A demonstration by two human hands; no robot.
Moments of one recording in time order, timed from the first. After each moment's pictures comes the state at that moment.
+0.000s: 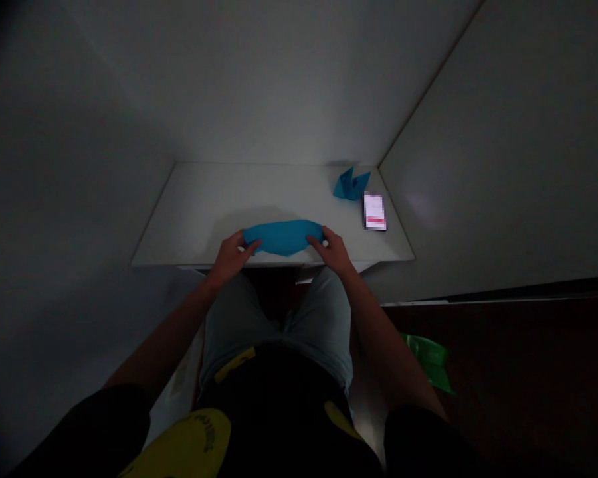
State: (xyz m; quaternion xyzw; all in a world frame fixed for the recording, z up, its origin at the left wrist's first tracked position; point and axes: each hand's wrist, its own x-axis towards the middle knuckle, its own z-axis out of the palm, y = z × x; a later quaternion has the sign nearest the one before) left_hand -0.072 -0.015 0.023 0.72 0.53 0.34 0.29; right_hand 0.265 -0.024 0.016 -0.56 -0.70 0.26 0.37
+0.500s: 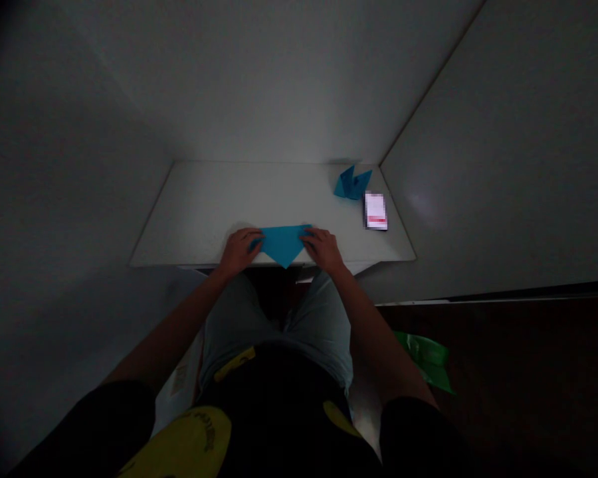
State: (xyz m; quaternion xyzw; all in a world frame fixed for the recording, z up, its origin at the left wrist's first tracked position) left_hand -0.072 0.001 -0.005 0.81 0.51 0.25 0.14; right_hand 0.255 -0.018 -0.017 -0.55 -0.80 0.08 0.21
